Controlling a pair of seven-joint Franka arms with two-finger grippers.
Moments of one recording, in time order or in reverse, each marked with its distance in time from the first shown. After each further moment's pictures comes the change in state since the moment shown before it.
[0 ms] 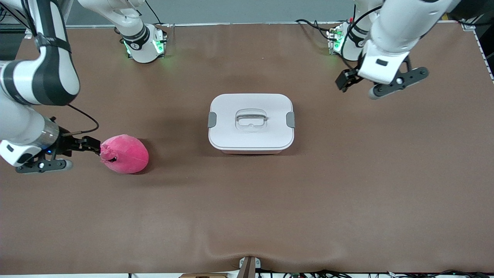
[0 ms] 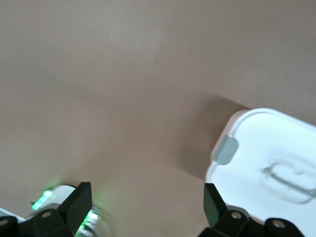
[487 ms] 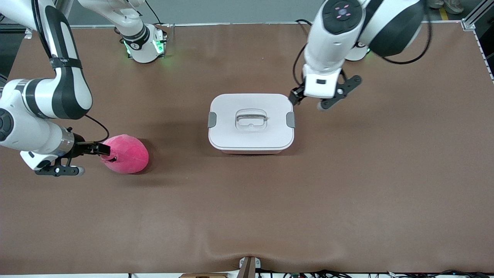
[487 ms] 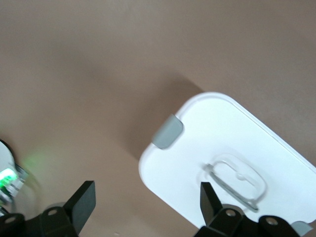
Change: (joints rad) left arm -0.156 0.164 -0.056 -0.001 0.005 0.174 -0.476; right arm -0.007 0.060 -0.001 -0.035 0.015 0.006 0.121
